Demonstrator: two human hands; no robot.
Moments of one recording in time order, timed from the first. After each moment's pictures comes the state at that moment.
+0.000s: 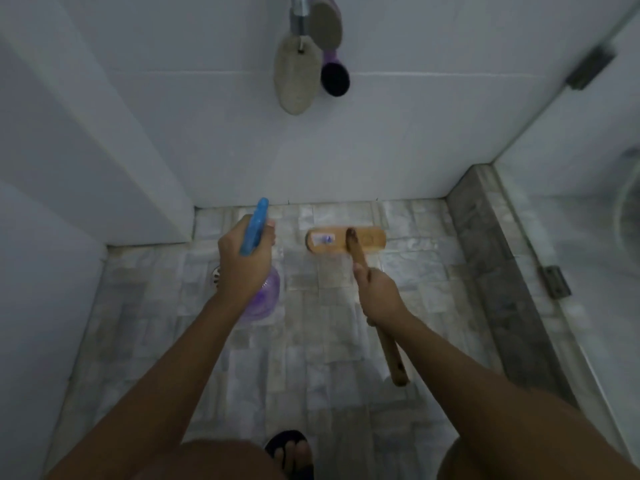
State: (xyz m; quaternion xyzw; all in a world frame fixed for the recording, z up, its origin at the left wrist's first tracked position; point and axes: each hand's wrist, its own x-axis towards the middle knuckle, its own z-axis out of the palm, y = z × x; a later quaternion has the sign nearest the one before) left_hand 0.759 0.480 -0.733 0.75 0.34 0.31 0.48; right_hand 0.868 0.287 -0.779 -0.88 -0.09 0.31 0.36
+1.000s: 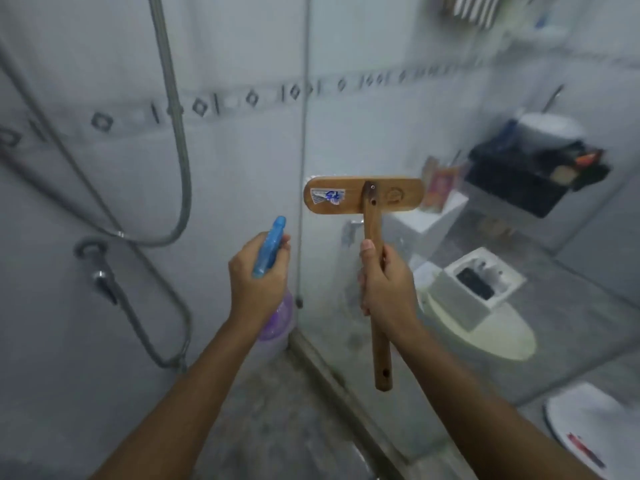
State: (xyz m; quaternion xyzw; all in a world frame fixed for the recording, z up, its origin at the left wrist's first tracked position) left_hand 0.882 0.291 0.076 0.75 -0.02 0.25 0.61; right_hand 0.861 0.109 0.095 -0.76 0.03 -0.10 0.64
